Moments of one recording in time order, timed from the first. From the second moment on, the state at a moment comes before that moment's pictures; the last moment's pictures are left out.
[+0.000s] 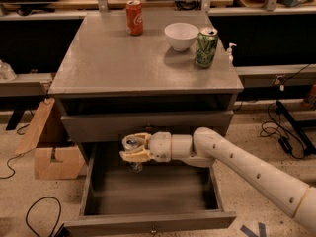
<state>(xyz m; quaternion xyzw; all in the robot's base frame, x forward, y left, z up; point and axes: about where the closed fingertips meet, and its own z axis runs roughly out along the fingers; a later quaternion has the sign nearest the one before) 0.555 0.092 0.642 -0.48 0.55 0.46 0.50</state>
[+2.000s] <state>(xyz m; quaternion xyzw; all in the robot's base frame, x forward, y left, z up) 0.572 0.151 0.507 -0.50 0.50 0.50 0.50</state>
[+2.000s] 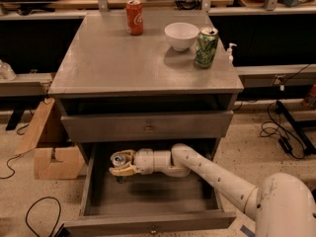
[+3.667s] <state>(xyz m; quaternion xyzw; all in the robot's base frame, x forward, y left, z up) 0.554 0.140 0.455 -0.50 0.53 0.47 0.50</state>
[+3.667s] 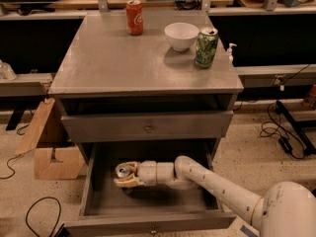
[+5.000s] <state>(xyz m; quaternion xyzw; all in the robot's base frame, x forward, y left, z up) 0.551 0.146 0.456 -0.50 0.53 0.48 0.49</state>
